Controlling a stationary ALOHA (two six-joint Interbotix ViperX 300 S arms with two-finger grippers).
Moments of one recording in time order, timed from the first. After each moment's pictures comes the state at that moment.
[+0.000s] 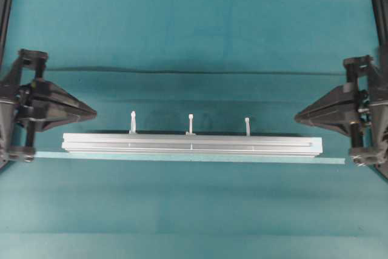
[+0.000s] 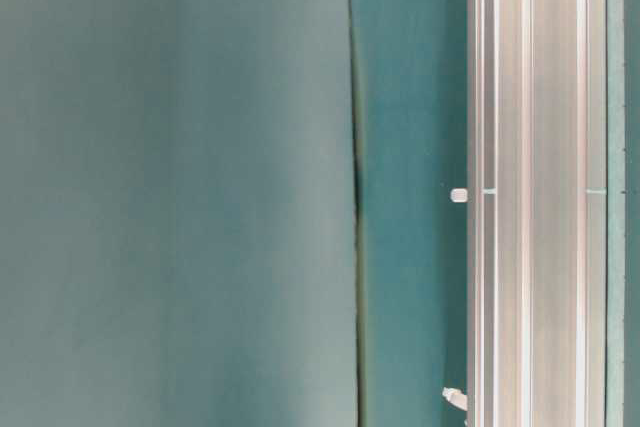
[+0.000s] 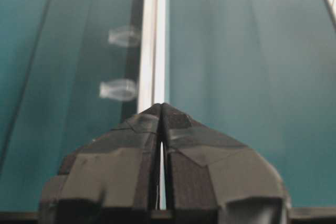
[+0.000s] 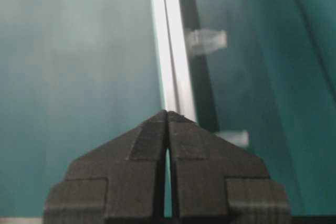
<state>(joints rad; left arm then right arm) -0.01 -0.77 0.94 0.01 0.26 -0.08 -0.02 -0.79 0.96 0.10 0.41 0.11</state>
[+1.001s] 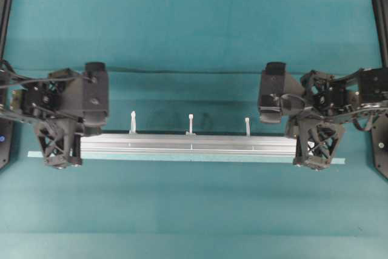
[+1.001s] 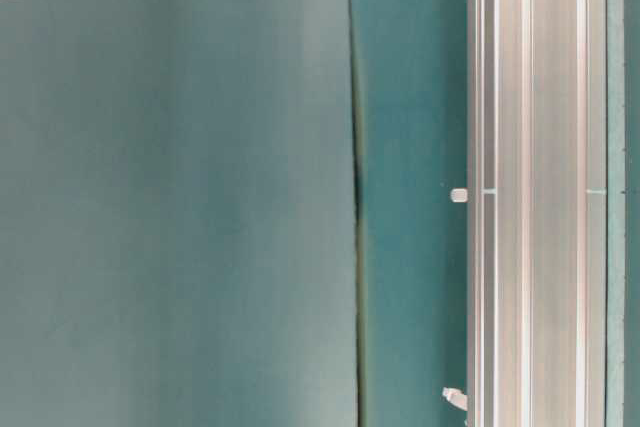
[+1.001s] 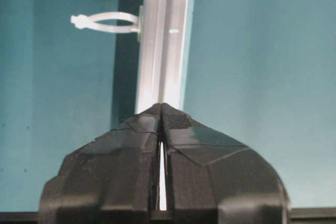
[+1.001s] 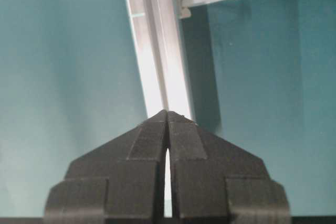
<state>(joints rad) 0.00 -0.40 0.75 0.02 0.73 -0.10 -0.02 -0.30 0.68 0.06 0.90 0.12</state>
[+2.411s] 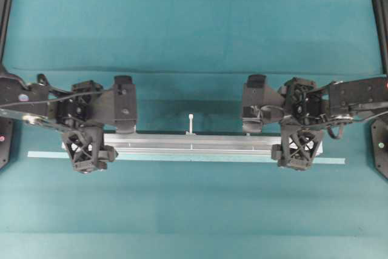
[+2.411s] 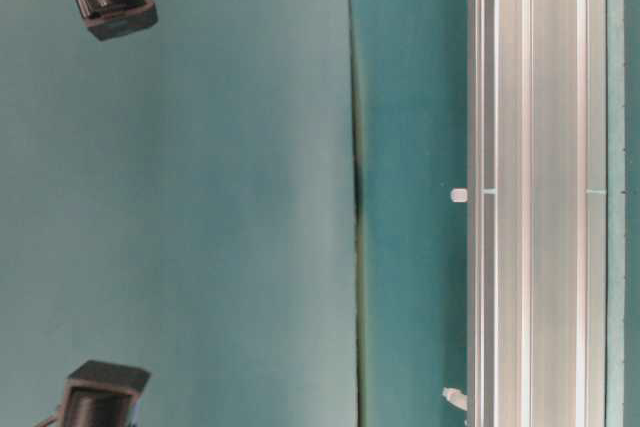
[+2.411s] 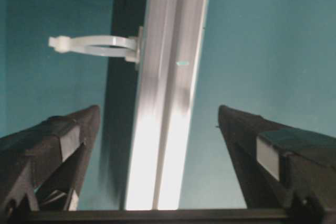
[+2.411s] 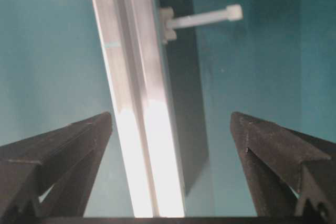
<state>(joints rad) 0.00 -0.19 0.76 0.02 0.59 -0.13 -0.01 -0.16 0.71 0.00 0.75 0.12</state>
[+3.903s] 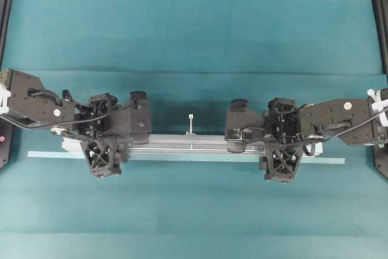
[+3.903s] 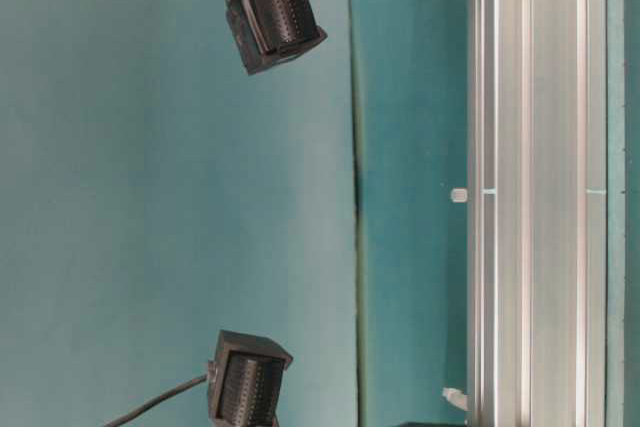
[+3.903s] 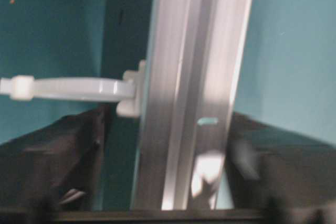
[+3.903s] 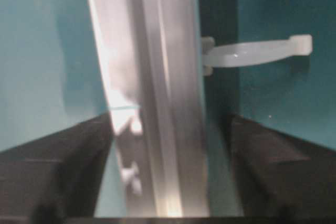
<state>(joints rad) 0.00 0.00 0.81 0.02 0.35 -0.12 0.03 0.05 0.74 0.00 0.57 0.12</state>
